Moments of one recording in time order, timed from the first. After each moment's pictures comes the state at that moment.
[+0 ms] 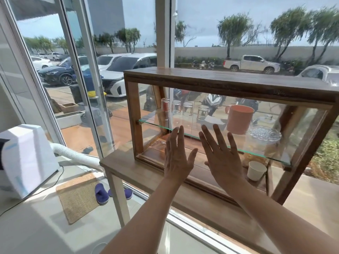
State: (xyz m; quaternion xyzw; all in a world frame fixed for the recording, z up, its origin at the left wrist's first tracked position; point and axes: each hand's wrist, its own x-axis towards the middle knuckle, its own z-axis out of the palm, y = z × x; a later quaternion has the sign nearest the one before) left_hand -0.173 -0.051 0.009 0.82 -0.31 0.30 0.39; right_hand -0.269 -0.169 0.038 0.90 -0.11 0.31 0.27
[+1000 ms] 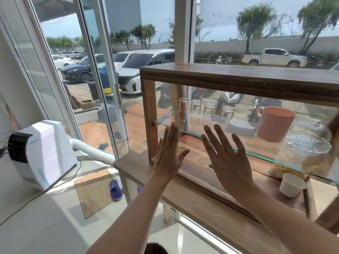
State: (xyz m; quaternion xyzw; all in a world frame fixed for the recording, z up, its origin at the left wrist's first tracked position) left_hand -0.078 0.009 -0.003 0.86 -0.33 0.24 0.31; right_hand -0.211 -0.145 0.037 0.89 -0.06 0.35 0.27
